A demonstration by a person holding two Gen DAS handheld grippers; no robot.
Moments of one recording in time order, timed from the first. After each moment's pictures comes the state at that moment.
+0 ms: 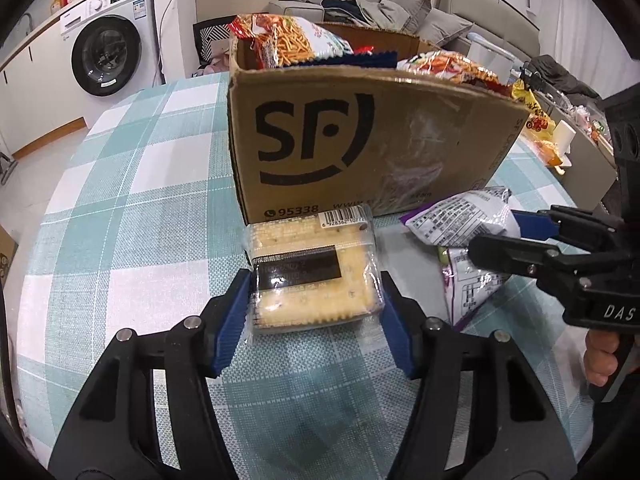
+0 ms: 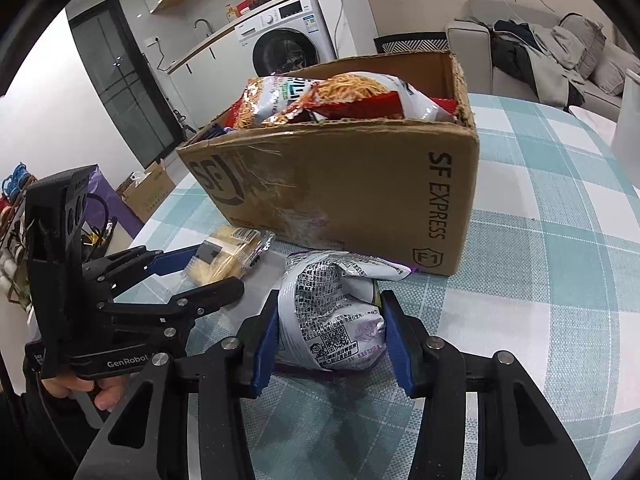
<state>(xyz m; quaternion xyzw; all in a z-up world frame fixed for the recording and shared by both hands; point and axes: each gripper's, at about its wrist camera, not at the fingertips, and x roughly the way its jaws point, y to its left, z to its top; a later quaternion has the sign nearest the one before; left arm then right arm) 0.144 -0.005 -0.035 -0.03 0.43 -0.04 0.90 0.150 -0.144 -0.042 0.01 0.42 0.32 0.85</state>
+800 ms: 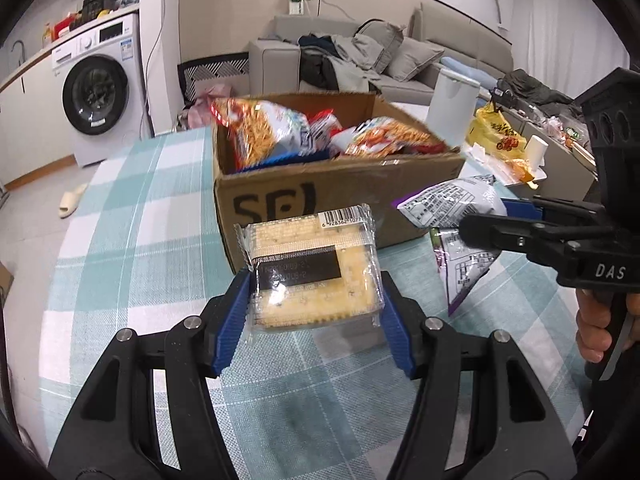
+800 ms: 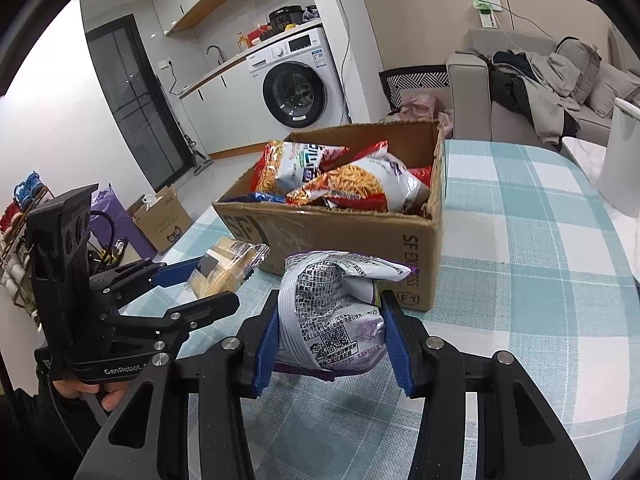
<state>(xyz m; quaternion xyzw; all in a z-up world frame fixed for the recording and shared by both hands) 0.105 -0.026 0.026 -0.02 0.36 -0.07 0.93 0.132 -0.172 0.010 0.02 0.37 0.33 0.87</state>
